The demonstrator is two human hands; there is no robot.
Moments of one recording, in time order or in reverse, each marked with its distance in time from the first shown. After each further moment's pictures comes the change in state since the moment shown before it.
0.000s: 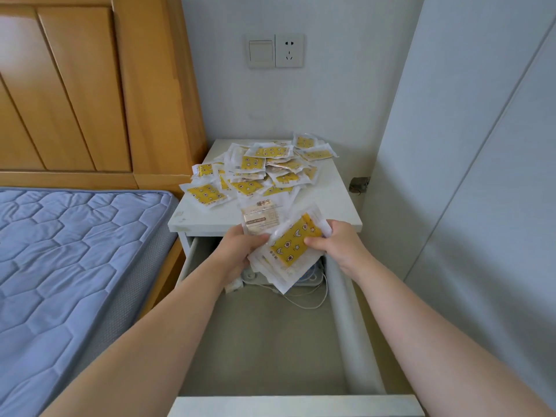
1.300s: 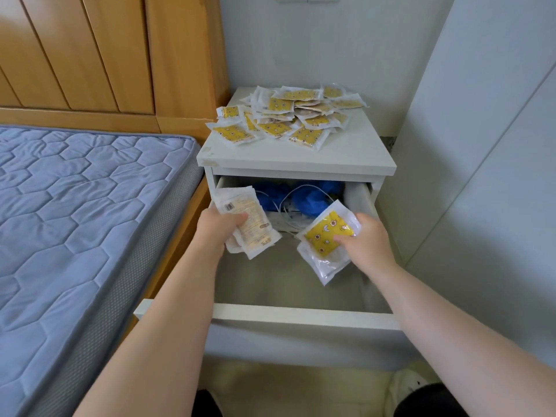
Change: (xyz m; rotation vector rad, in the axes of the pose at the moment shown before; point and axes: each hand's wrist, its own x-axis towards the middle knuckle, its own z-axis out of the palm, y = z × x) left_hand -0.038 -0.068 -0.077 0.215 0.440 -0.118; right_hand -0.070 0.074 0.045 -0.372 0.236 -0.029
